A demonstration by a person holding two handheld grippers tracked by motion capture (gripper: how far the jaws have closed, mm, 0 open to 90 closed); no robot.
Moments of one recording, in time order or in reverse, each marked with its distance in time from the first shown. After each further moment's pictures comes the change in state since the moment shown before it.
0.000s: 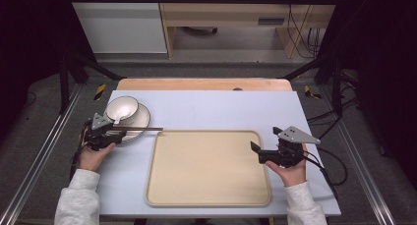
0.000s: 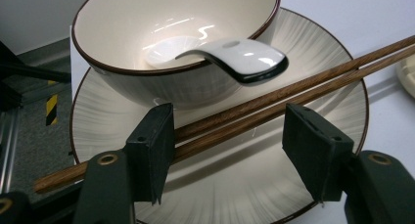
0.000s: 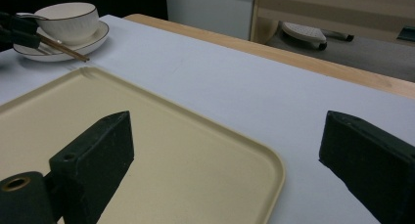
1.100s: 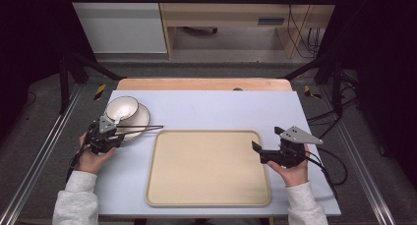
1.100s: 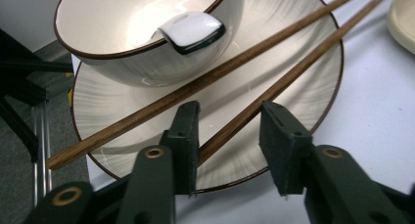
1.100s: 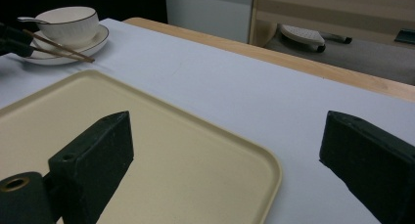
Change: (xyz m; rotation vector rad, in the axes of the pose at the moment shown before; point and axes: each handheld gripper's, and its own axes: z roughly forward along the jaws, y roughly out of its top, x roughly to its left) left arm -0.018 0.004 -0.014 0.114 0.034 0.128; right arm -0.002 0.001 -0.004 -0.011 -0.002 0.002
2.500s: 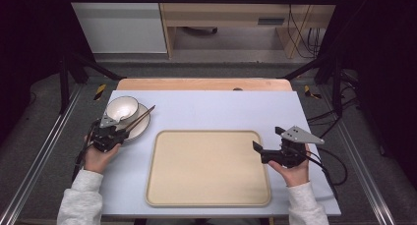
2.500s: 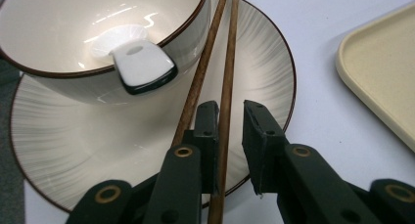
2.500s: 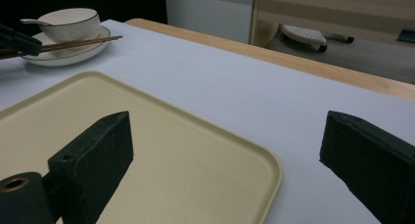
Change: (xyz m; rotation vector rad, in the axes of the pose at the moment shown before) left arm -0.004 0.014 0.008 -0.009 -0.120 -0.140; right arm -0.002 0.000 -0.001 -0.003 0.008 0.001
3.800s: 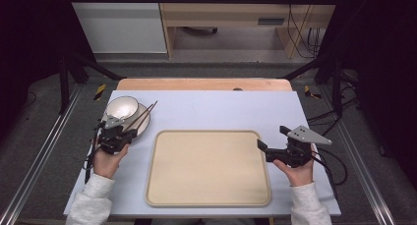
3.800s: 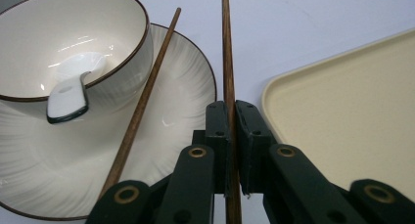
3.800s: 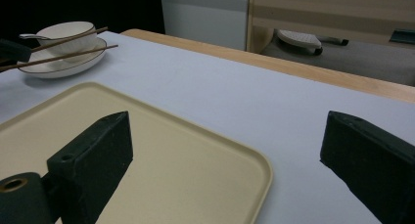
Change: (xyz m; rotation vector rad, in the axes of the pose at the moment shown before) left arm -0.049 0.018 -0.028 -0.080 -0.007 -0.091; right arm -0.008 0.001 -0.009 -0.026 -0.011 0.038
